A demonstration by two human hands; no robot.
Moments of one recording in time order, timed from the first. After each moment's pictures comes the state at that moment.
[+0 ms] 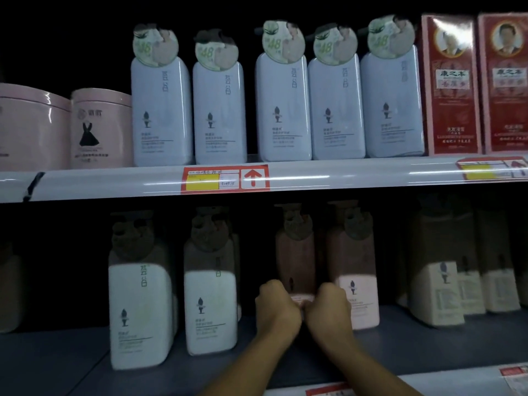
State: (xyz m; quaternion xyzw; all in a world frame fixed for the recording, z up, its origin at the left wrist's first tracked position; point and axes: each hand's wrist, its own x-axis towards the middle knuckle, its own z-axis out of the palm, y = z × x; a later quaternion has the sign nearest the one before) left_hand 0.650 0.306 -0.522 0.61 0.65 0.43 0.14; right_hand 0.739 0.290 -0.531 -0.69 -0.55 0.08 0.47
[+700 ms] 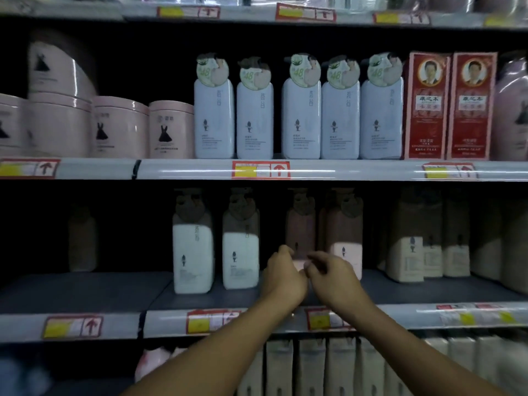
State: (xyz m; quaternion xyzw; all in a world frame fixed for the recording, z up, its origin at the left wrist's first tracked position) left_hand 0.622 0.181 -0.506 0.67 0.57 0.46 0.13; right_hand 0.731 0.150 -0.501 -0.56 -0.68 0.09 0.47
